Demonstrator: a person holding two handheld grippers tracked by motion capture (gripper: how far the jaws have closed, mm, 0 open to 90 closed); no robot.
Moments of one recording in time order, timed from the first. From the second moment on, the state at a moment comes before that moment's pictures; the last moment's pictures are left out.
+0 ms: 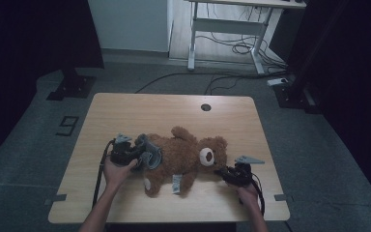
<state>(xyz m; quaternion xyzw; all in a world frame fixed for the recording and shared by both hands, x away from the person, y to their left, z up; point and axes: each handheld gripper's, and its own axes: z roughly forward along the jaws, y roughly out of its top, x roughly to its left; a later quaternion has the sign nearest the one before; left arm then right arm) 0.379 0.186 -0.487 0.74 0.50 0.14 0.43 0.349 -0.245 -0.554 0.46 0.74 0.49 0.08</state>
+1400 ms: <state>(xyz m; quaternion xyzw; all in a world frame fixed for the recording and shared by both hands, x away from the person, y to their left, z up) 0.355 0.173 -0.461 0.74 0.44 0.12 0.49 0.350 -0.246 -0.555 0.46 0.73 0.49 0.07</state>
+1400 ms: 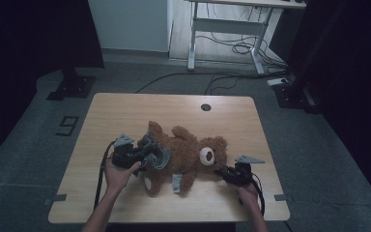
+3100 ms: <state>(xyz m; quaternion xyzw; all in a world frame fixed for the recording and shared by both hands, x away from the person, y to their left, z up) 0.405 0.131 -0.455 0.79 0.46 0.14 0.38 0.347 -0.243 -0.555 0.47 0.73 0.48 0.08</state>
